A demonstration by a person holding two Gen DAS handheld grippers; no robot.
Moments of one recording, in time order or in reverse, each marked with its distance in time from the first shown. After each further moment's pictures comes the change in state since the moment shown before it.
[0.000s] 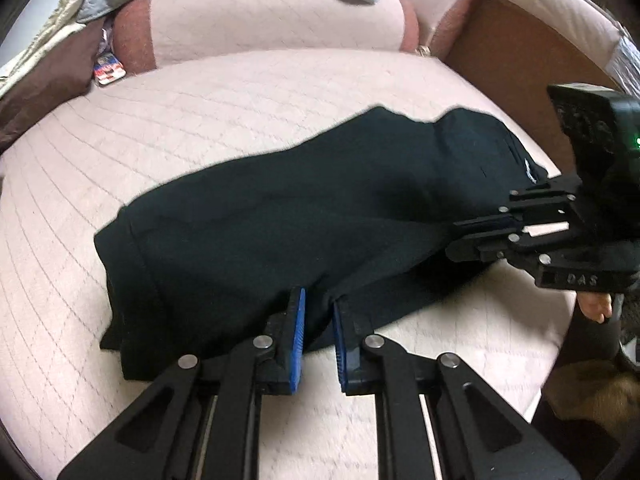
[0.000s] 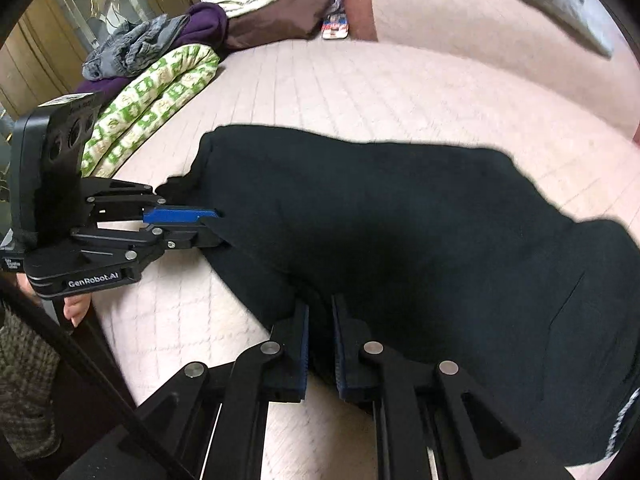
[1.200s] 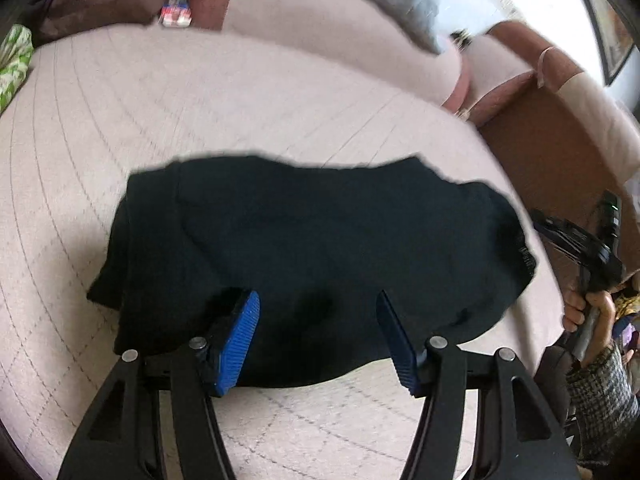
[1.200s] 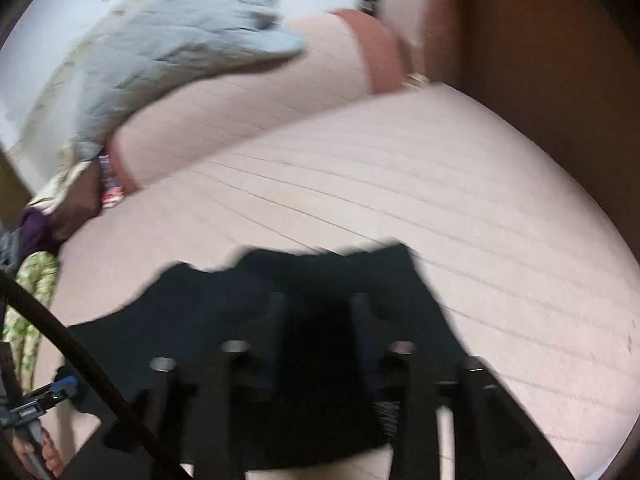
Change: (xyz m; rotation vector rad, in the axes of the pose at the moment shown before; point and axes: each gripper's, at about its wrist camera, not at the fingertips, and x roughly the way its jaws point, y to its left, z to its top) left arm -0.001 0.036 -0.002 -0.341 -0.132 -0.095; right arm -0.130 -0.172 -0.038 0.571 -0.363 -0.416
